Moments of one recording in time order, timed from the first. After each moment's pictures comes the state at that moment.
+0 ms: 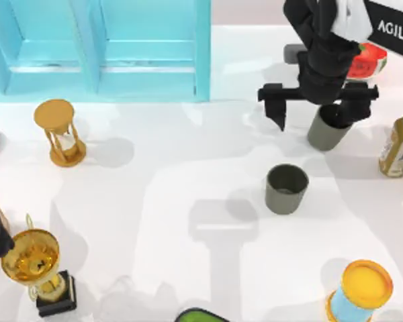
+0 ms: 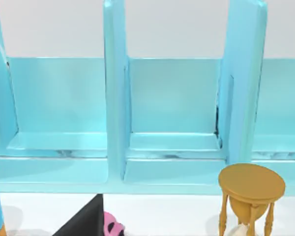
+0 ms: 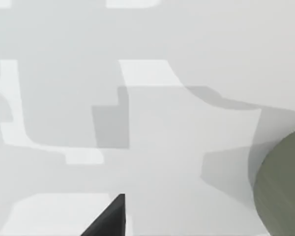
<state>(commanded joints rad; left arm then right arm) 0.00 0.00 0.00 0.00 0.00 0.00 0.34 2.43 2.05 -1.10 0.04 0.36</state>
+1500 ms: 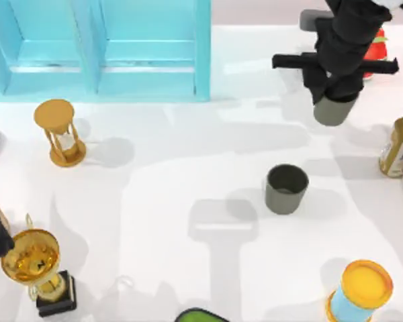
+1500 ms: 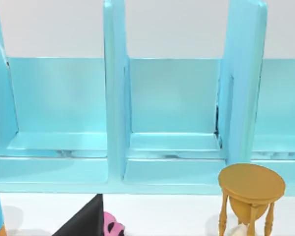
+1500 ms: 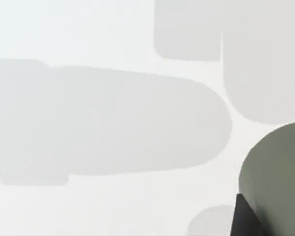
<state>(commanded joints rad) 0.00 0.00 0.00 0.00 0.00 0.00 0.29 2.35 2.13 -1.20 -0.03 0.32</state>
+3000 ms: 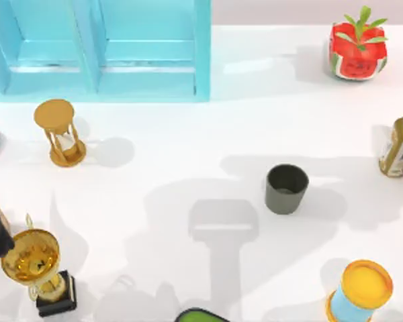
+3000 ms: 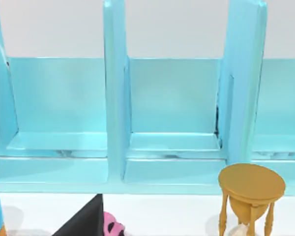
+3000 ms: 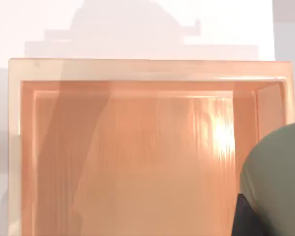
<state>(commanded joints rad) 0.00 0.00 0.00 0.00 0.00 0.00 -0.35 1.74 1.92 -1.26 -0.01 -0.34</state>
